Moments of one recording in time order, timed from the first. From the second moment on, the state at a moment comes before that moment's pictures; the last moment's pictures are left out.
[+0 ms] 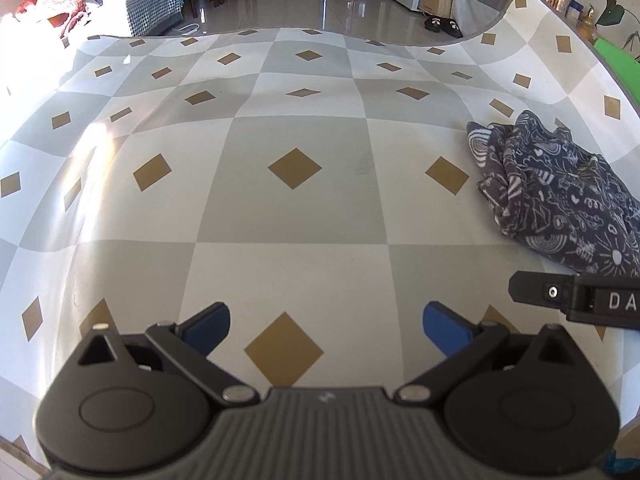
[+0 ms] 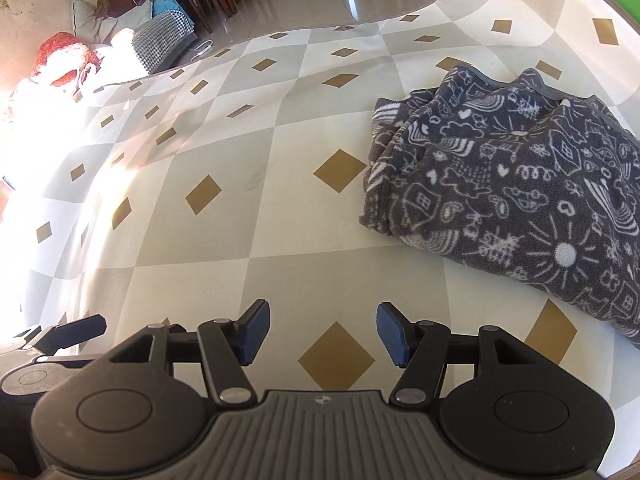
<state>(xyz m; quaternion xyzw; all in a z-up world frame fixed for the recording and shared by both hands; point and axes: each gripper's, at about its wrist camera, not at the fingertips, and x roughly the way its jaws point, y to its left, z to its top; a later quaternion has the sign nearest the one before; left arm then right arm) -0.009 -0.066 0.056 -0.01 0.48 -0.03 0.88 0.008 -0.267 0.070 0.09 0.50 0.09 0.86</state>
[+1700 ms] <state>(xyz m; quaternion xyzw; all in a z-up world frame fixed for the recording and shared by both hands) -0.024 0.028 0.053 -0.05 0.48 0.08 0.87 0.003 -0.165 0.068 0.07 0.47 0.16 0.86</state>
